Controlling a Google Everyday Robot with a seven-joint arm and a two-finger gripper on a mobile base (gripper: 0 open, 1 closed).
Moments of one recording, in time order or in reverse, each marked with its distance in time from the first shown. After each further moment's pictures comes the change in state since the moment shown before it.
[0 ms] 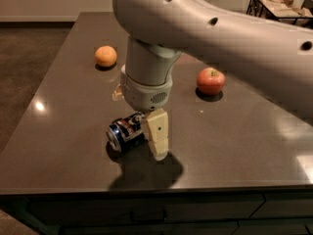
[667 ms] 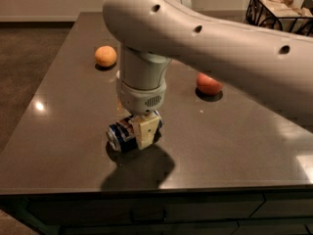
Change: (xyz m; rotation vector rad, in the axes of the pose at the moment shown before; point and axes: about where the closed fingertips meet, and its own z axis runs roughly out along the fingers) arm -0.001 -0.004 0.015 -0.025 0.029 -0.008
